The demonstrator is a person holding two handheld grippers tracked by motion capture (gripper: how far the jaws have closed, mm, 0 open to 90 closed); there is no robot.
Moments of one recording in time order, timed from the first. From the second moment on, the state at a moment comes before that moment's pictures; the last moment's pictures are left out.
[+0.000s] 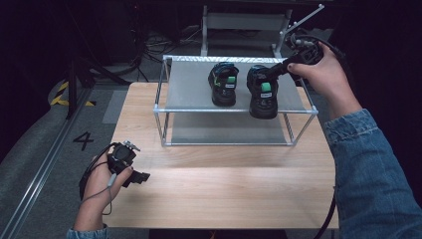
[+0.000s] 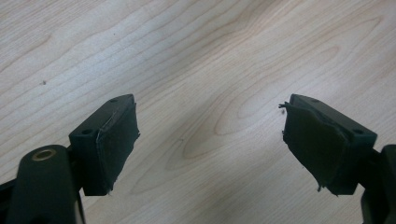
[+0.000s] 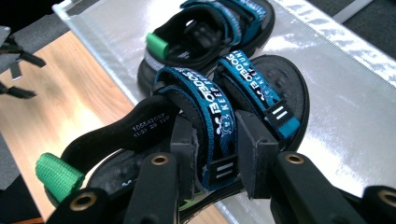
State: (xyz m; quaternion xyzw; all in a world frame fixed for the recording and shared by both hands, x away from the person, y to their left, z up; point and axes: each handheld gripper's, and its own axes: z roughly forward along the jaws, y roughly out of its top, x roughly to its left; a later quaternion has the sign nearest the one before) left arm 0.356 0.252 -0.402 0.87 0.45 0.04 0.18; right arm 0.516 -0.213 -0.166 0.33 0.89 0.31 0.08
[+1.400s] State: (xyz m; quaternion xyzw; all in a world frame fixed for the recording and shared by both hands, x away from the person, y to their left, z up) left arm 0.345 0.255 -0.409 0.88 0.44 0.03 0.17; right arm 0.596 -0.185 -0.215 0.33 0.89 0.31 0.09
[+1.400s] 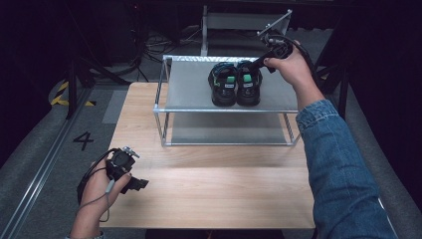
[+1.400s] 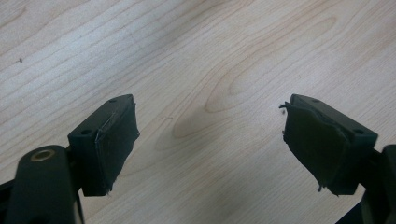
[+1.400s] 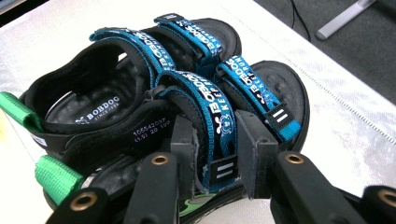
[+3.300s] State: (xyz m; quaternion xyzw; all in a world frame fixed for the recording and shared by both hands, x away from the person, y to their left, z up) left arm 0.377 0.237 -0.398 0.88 0.43 0.02 0.19; right arm 0.476 -0.252 -0.203 0.34 0.88 0.30 0.12
